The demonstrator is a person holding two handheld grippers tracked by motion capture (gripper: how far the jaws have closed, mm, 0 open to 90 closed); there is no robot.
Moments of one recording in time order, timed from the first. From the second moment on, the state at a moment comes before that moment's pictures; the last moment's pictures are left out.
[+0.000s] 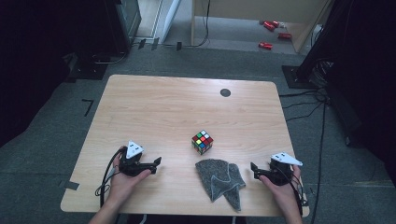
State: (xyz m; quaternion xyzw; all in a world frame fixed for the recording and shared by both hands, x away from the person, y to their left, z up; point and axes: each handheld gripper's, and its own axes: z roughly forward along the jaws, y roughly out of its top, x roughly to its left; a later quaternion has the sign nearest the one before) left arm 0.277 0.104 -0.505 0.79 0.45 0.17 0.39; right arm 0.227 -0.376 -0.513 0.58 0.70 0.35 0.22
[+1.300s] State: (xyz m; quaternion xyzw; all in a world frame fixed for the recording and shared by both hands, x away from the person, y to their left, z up) left arm 0.279 0.099 -0.509 0.79 0.45 0.16 0.39; right arm 0.202 -0.263 -0.498 0.41 0.79 0.43 0.16
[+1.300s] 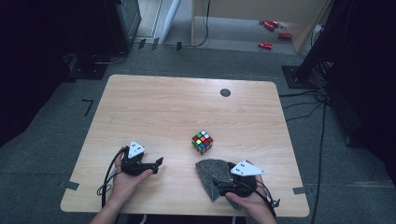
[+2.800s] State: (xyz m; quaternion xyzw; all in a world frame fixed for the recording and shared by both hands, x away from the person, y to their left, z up) left arm 0.289 0.039 -0.504 0.81 0.39 0.13 0.42; right arm 0.215 -0.299 -0.502 0.45 0.78 0.40 0.18
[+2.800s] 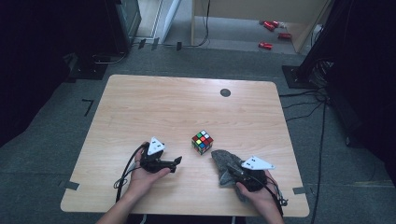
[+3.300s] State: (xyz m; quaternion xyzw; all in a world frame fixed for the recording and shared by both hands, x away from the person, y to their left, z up) left arm 0.307 -0.017 -0.509 0.83 0.37 0.12 0.41; right arm 0.219 -0.320 -0.503 0.48 0.76 0.39 0.19
